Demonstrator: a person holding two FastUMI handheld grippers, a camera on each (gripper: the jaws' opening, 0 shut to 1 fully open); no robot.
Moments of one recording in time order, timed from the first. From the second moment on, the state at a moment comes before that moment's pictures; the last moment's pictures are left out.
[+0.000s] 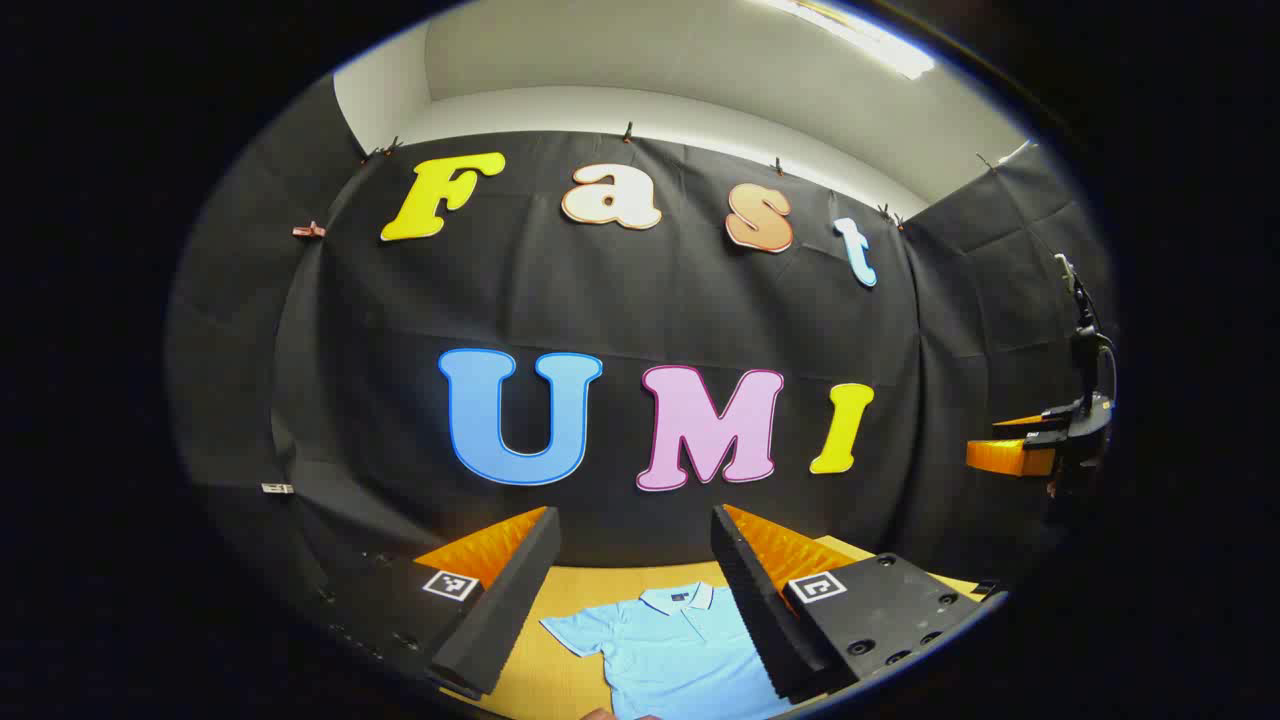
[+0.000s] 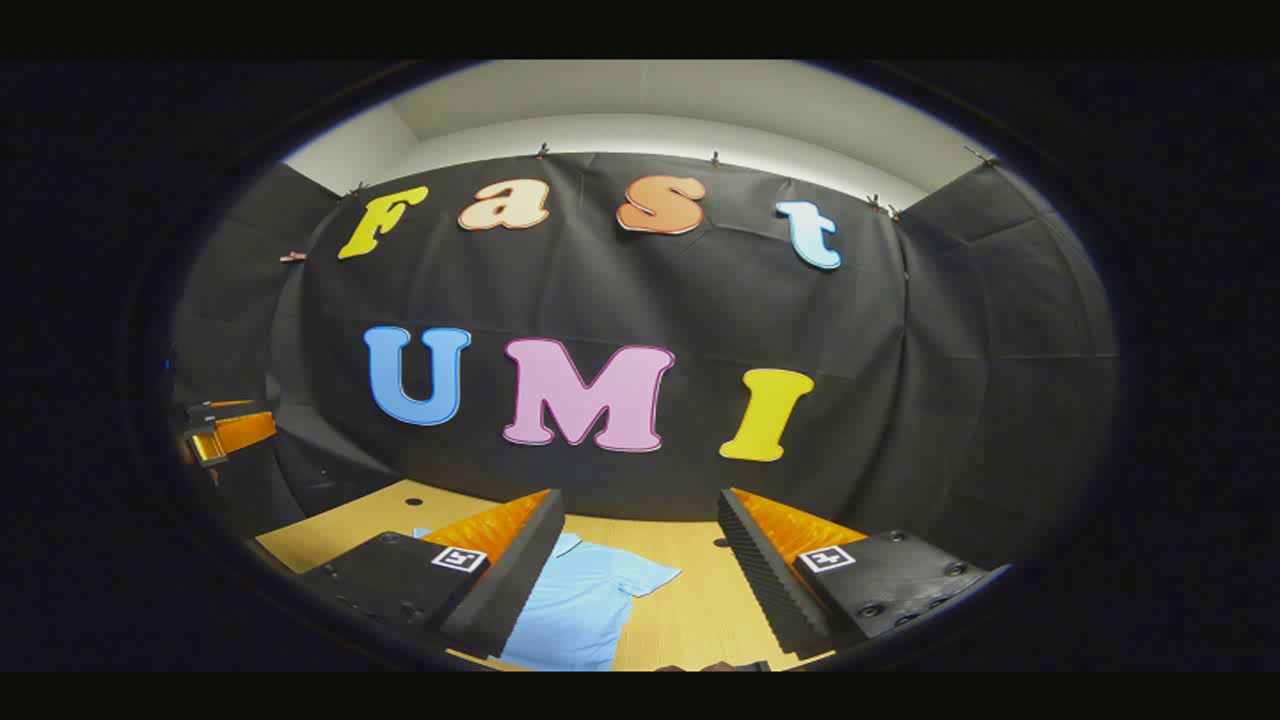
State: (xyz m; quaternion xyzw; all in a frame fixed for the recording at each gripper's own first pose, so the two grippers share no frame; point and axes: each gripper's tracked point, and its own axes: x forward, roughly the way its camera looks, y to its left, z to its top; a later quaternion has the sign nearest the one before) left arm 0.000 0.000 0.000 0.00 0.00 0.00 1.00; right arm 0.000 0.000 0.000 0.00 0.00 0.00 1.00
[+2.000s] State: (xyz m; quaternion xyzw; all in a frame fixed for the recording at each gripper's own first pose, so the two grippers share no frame) left arm 0.117 -0.021 -0.050 0.04 0.07 0.07 0.99; right arm 0.305 -0.013 -0.279 -0.01 0.22 0.10 0.97
